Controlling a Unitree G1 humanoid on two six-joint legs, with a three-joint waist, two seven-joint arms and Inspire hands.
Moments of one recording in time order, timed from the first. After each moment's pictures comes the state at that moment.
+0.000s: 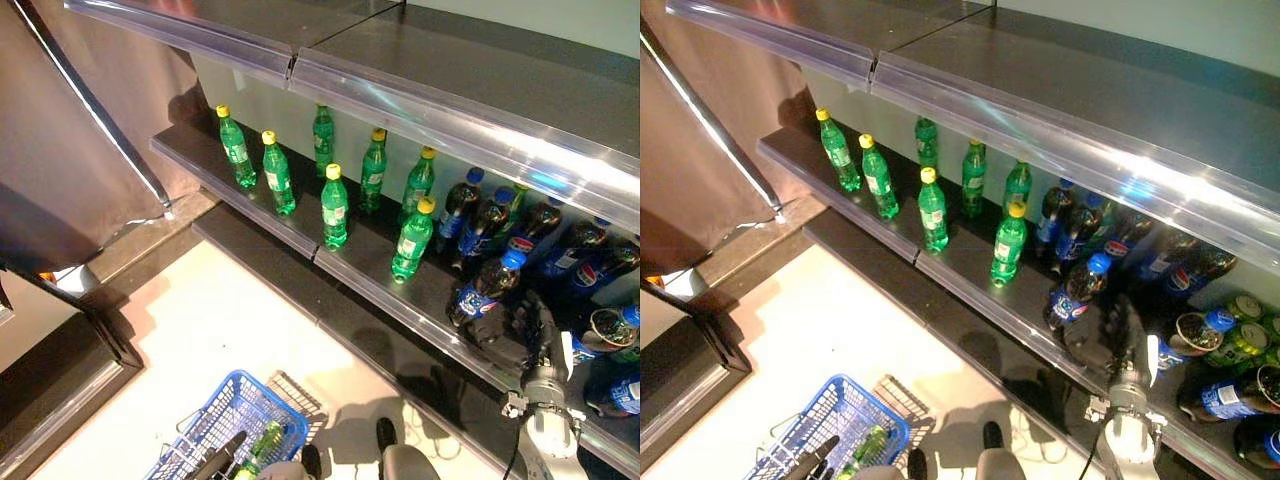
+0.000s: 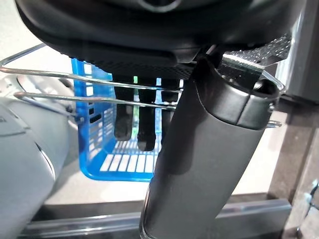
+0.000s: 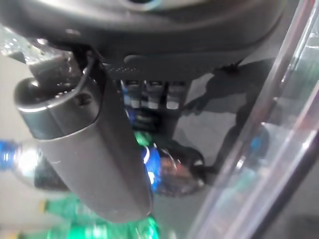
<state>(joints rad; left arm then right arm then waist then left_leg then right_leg) 0.19 0.24 0.10 1.04 -1.04 0.03 -0.15 0.19 -0.43 -0.06 0.32 0.31 -0.33 -0.22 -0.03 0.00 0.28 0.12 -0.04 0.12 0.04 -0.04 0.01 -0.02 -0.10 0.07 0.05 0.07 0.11</state>
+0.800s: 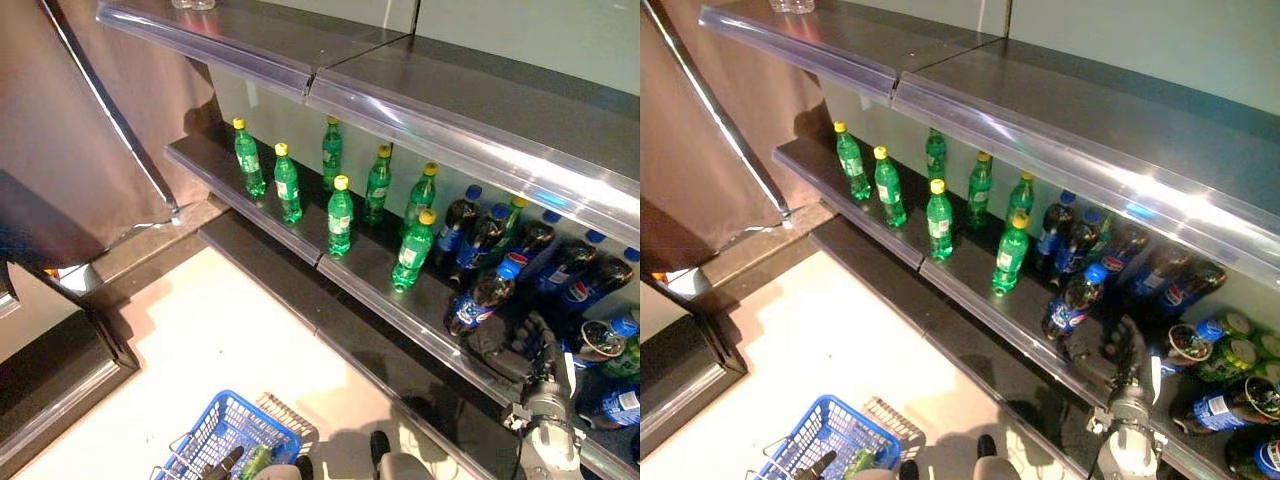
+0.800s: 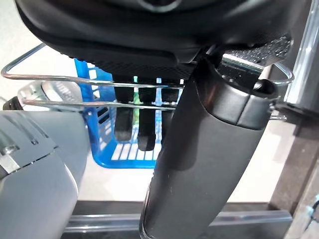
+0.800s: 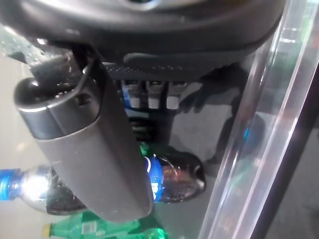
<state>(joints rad) 0.22 0.25 0.11 1.04 -1.04 0.06 -0.15 0.20 -0.38 -0.06 0.33 0.47 -0.29 -0.32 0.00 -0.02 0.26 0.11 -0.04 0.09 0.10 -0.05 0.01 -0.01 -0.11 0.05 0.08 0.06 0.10</state>
